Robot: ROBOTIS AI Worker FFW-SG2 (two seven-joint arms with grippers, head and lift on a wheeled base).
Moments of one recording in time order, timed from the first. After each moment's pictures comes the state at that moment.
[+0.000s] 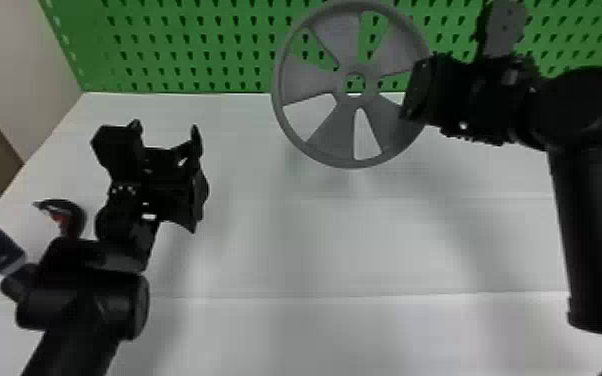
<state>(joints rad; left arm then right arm) -0.11 0.16 -0.08 -1.50 0.07 -0.11 0.04 -0.58 -0.12 0.02 -1.62 -0.68 1.09 -0.49</state>
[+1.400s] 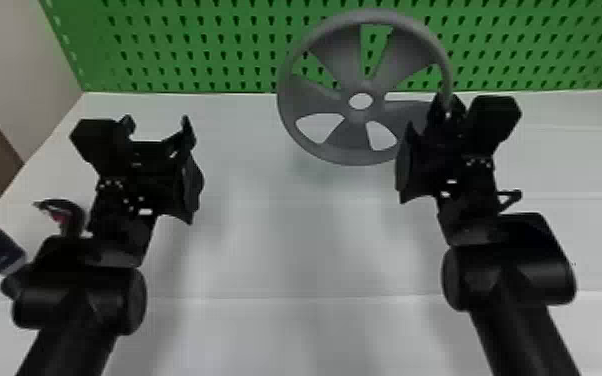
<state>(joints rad) -0.11 0.16 -0.07 -1.52 0.17 -0.11 0.04 -0.21 0.00 0.06 -1.49 0.01 -0.04 -0.18</state>
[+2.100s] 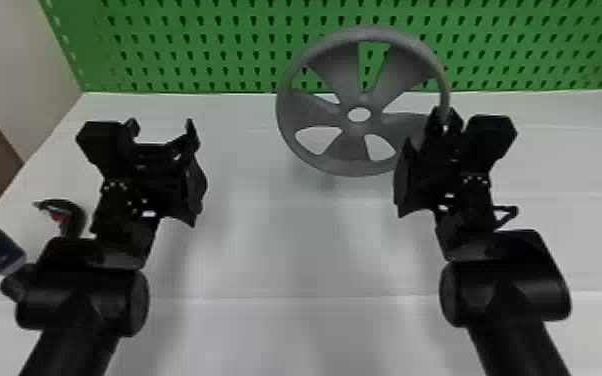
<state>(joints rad) -0.11 0.15 -0.08 -1.52 0.17 -0.10 0.04 -0.18 0.00 0.07 -1.47 0.01 -0.10 -0.18</state>
